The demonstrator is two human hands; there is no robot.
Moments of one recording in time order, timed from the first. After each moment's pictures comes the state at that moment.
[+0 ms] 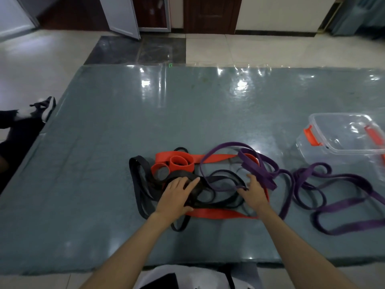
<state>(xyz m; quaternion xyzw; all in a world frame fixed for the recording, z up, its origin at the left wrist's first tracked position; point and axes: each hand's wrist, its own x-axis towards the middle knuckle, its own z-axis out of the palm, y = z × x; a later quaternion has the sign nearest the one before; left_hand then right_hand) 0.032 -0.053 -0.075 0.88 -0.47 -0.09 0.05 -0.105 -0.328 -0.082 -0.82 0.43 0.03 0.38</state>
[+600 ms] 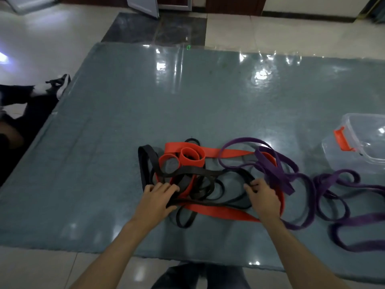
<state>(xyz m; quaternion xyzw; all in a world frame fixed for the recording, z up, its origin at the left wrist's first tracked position) 0.035 0.024 -0.076 0.90 -0.40 -0.05 0.13 -0.097 -0.311 -0.086 -0.85 0.45 0.03 0.28</state>
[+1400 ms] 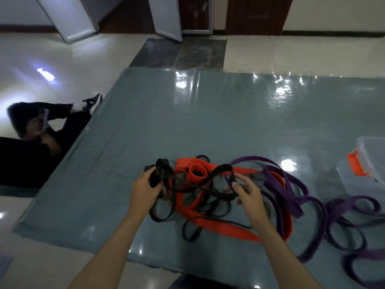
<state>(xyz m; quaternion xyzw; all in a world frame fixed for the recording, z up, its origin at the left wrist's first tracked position) 0.083 0.027 -0.010 0.91 -0.04 -0.04 0.40 -0.050 -0.275 -0.014 -0.69 0.25 -0.07 0.68</state>
